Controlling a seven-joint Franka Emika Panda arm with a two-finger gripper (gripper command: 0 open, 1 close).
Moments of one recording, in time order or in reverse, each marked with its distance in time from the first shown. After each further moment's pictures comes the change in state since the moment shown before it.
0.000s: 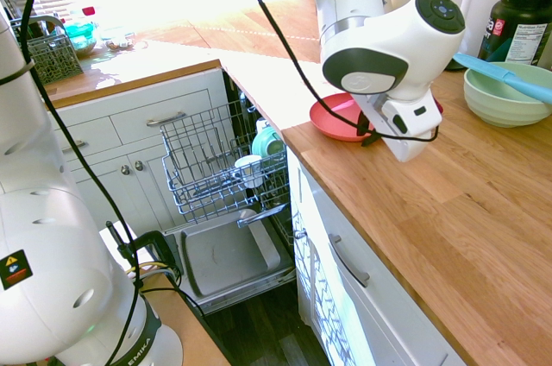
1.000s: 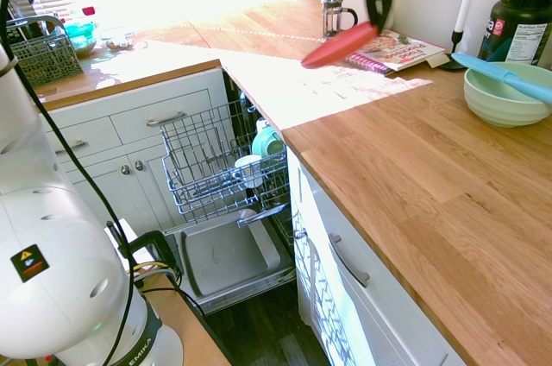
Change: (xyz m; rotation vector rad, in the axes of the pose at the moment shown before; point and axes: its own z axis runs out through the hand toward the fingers) arm -0.217 -0.226 -0.096 -0.303 0.335 -0.578
